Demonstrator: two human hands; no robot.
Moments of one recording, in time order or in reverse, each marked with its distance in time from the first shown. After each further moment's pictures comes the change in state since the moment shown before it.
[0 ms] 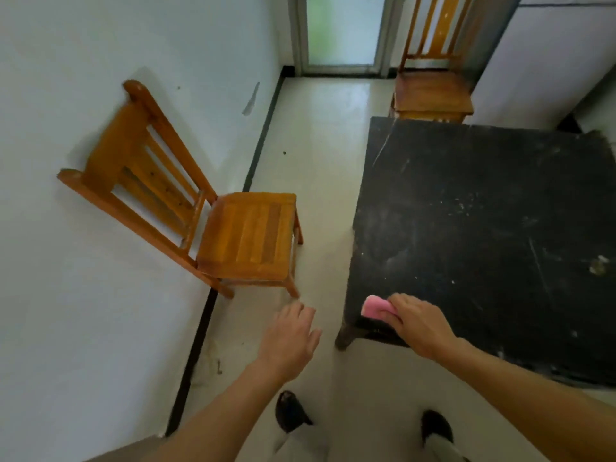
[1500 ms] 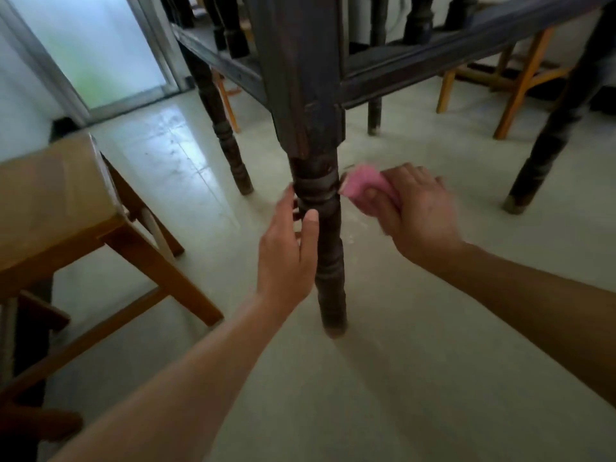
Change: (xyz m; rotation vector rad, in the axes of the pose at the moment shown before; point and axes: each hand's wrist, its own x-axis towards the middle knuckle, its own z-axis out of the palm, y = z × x) left_hand 0.165 -0.130 0.489 -0.621 0.311 0.725; right_hand 0.034 0.055 0.484 -0.071 1.080 0.525
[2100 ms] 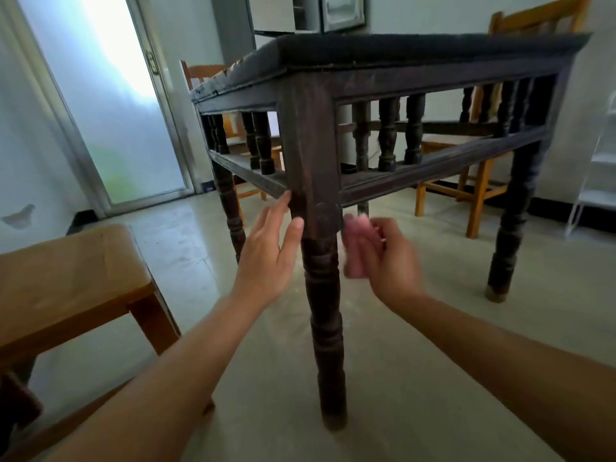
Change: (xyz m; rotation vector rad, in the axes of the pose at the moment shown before) left_hand 0.060 0.031 -0.063 0.019 0.101 0.319; right_hand 0.020 -0.041 -0.014 0.392 0.197 0.082
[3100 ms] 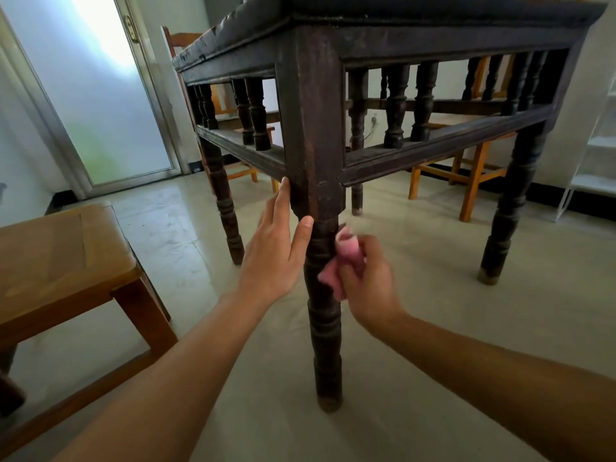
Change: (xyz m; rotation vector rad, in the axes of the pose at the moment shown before) left_hand -0.009 -0.014 0.019 0.140 -0.061 0.021; right_hand -0.040 -0.002 0.036 0.387 -0.108 0.255
